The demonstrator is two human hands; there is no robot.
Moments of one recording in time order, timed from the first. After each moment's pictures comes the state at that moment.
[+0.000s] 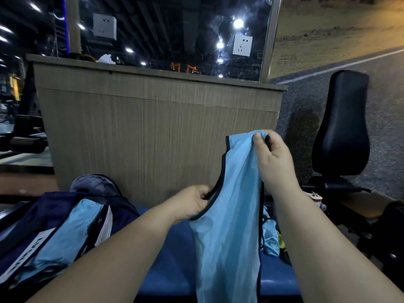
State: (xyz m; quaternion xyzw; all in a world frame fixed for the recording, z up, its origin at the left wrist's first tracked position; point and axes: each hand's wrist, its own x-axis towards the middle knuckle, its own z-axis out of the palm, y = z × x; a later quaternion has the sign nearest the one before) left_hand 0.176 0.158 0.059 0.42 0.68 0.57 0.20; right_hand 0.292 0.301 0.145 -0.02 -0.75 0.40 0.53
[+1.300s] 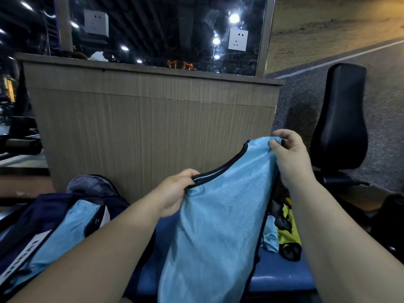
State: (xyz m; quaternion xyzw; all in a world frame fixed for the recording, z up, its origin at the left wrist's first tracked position) left_hand 0.163 0.144 0.075 0.32 0.59 0.69 0.28; right_hand 0.285 0.374 0.134 -0.10 -0.69 0.51 0.51
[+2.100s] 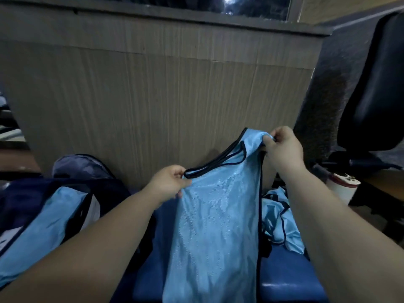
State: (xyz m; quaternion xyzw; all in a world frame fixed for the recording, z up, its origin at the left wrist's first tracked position) left_hand 0.041 0.178 0.000 0.26 0.77 0.57 0.13; right_hand 0.170 0.416 0.081 -0.24 -0.78 0.38 0.44
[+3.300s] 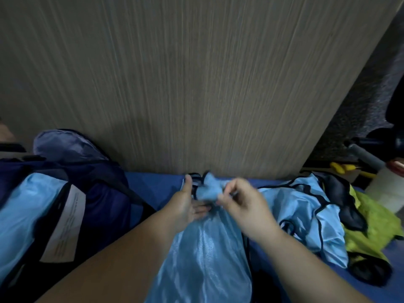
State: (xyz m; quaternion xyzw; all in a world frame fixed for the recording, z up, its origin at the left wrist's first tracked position) left_hand 0.007 0.239 -0.121 -0.01 0.57 0.73 0.38; right_hand 0.128 0.356 -0.082 -0.04 -0.84 0.49 0.24
